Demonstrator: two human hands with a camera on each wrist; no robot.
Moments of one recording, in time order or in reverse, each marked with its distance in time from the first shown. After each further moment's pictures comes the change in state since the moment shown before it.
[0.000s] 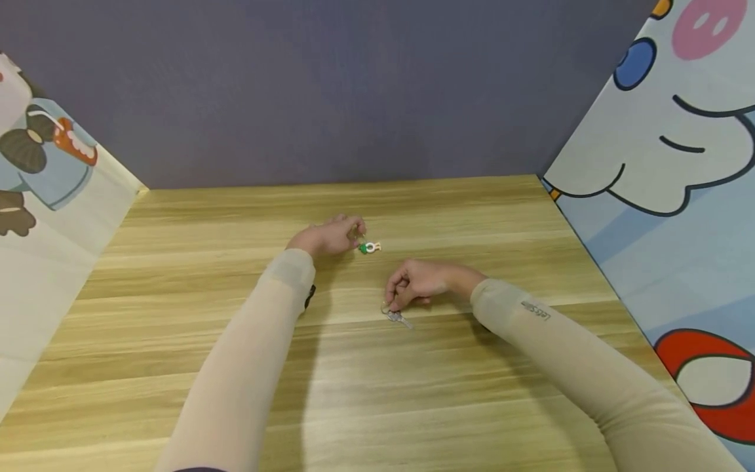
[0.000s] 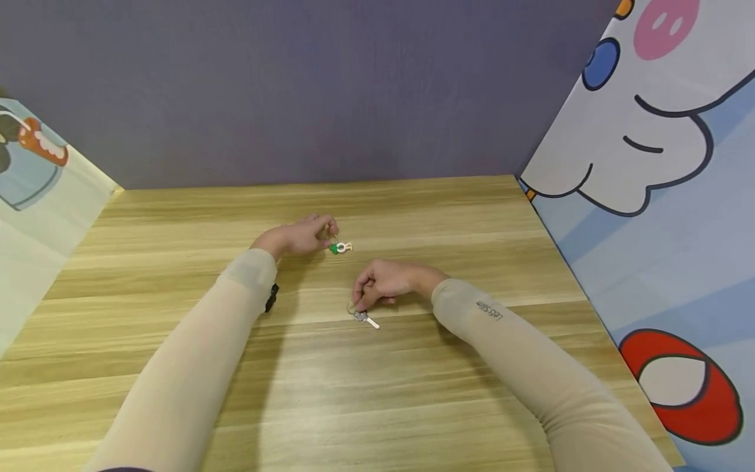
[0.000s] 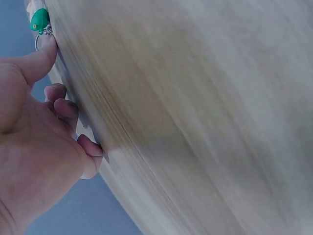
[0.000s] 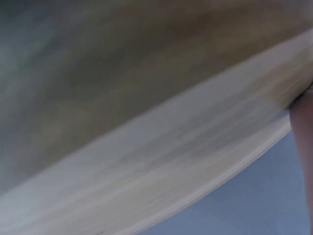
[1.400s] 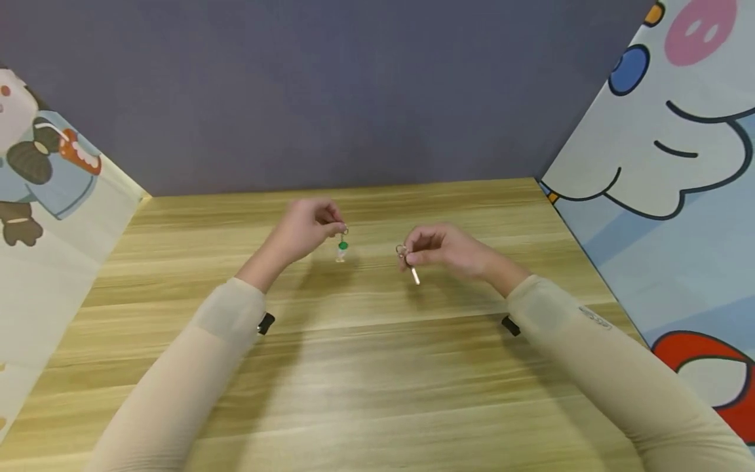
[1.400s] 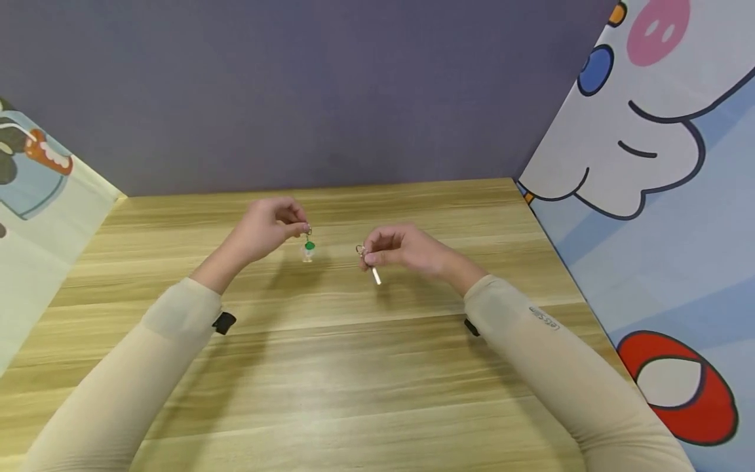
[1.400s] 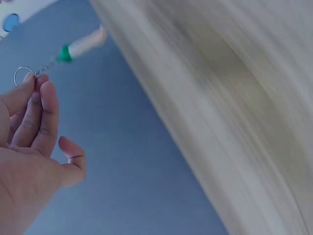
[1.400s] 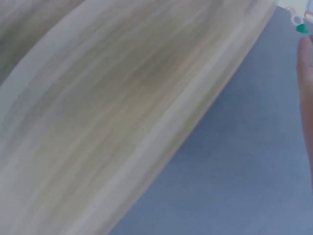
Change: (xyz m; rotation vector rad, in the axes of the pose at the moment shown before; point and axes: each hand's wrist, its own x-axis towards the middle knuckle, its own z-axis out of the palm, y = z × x) left_hand -0.081 0.025 -0.025 -0.252 0.507 0.182; right_hand -0.063 -0.047 -0.020 0.259 0.390 -0.310
